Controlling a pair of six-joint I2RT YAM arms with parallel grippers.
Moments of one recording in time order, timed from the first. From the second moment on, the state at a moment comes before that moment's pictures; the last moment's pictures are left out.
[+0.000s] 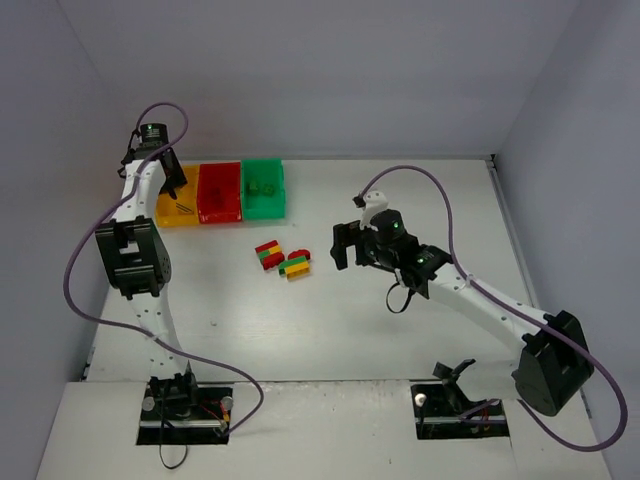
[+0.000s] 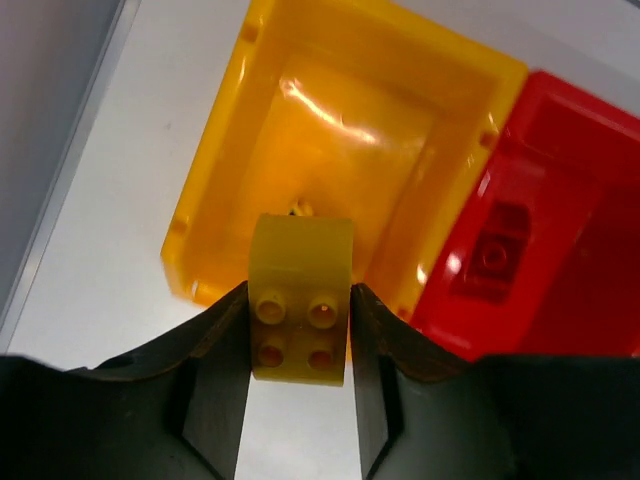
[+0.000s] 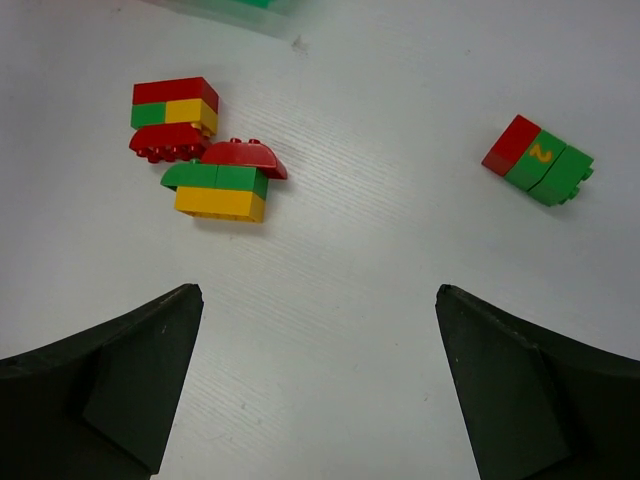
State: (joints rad) left arm 0.13 2.08 1.95 -0.75 -0.16 -0.30; right arm 0.65 1.27 0.89 -0.15 0.06 0.24
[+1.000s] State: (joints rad) left arm 0.07 1.45 1.42 -0.80 0.05 -0.45; right arm 0.94 1.92 1.32 -0.27 0.30 0.55
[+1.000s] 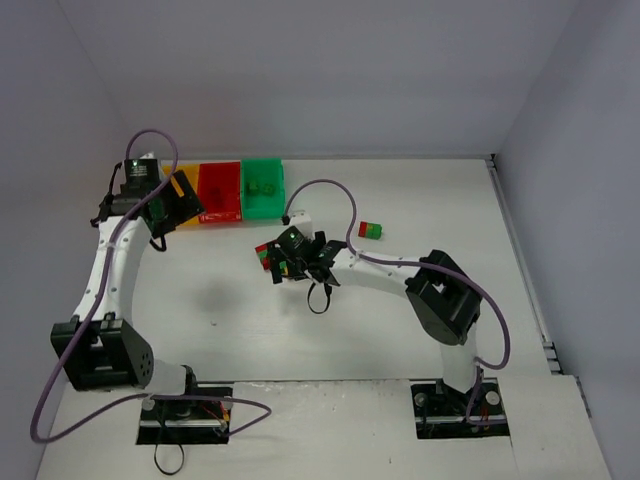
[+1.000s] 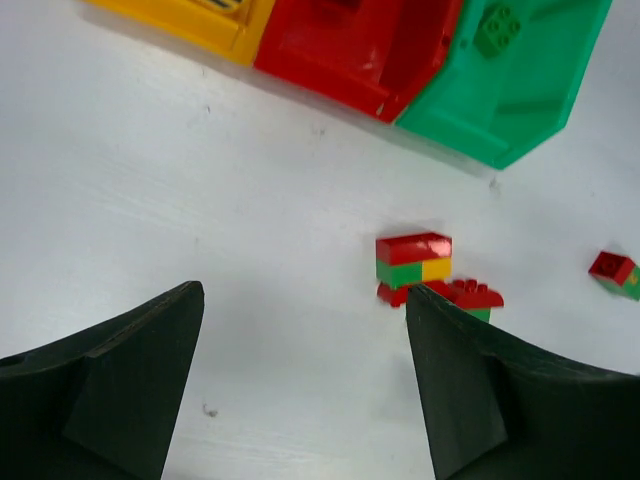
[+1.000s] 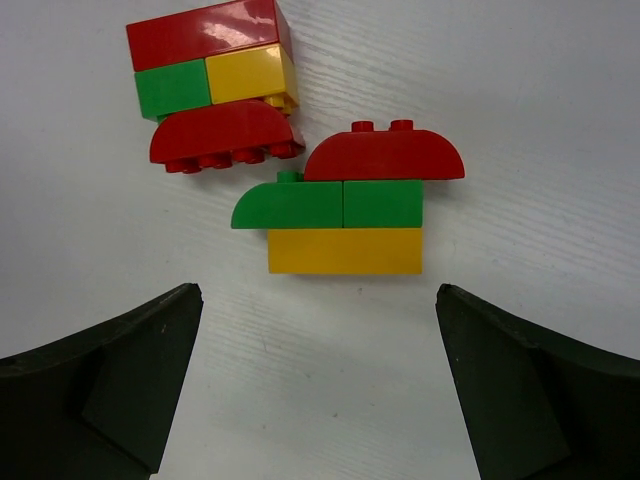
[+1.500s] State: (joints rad) left arm 0.05 1.16 1.22 -0.91 0.14 -0.45; right arm 0.94 2.05 1.38 -0.32 0.38 0.53
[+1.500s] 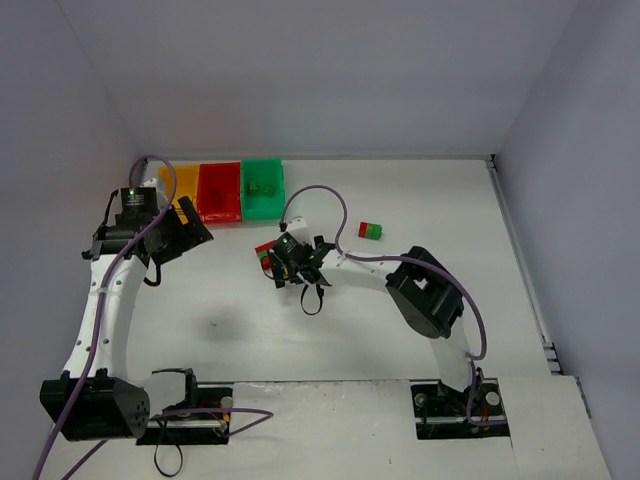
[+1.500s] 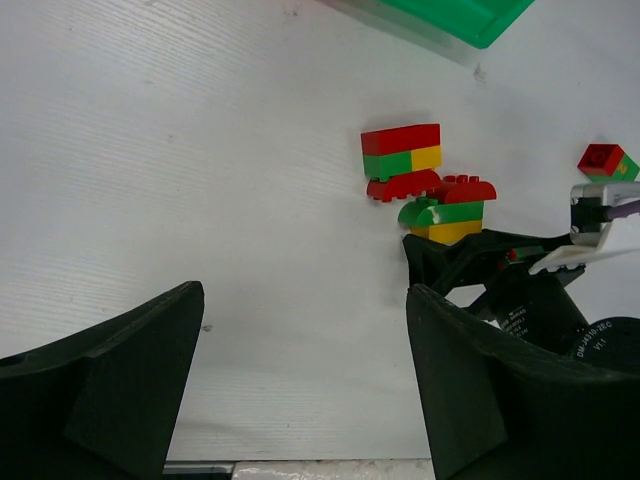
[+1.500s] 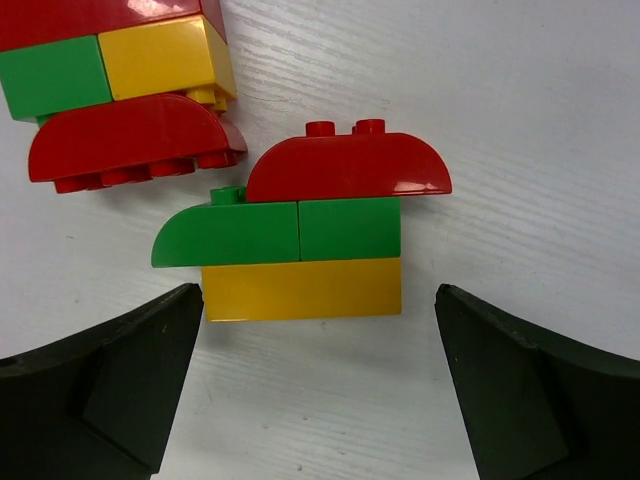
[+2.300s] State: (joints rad) left arm -0.09 1.17 1.20 -0.90 0.27 -0.41; right arm 0.93 1.97 1.16 -0.01 0.35 0.28
